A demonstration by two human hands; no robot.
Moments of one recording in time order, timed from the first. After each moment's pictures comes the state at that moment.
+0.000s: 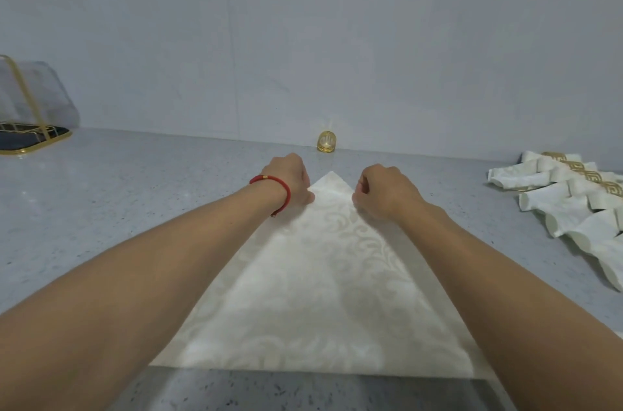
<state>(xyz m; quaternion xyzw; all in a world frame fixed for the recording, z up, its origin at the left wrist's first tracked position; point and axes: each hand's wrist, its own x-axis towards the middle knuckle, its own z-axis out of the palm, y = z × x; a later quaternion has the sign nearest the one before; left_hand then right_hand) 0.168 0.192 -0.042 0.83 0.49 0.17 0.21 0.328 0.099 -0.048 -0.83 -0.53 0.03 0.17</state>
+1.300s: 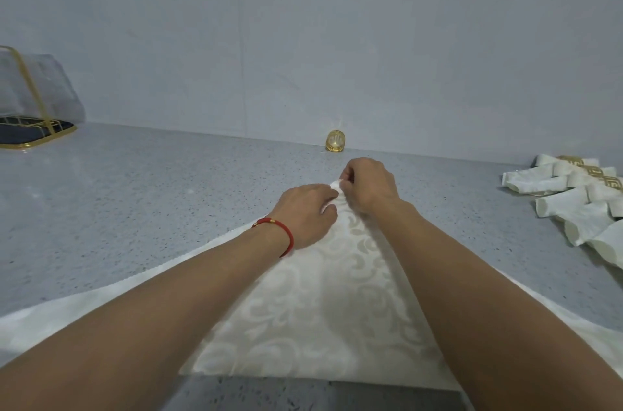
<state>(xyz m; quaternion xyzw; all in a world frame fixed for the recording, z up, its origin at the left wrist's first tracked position) 0.160 0.170 -0.085 0.91 0.33 0.19 0.15 0.321 0.161 -0.072 -0.81 -0.54 -0.01 0.24</state>
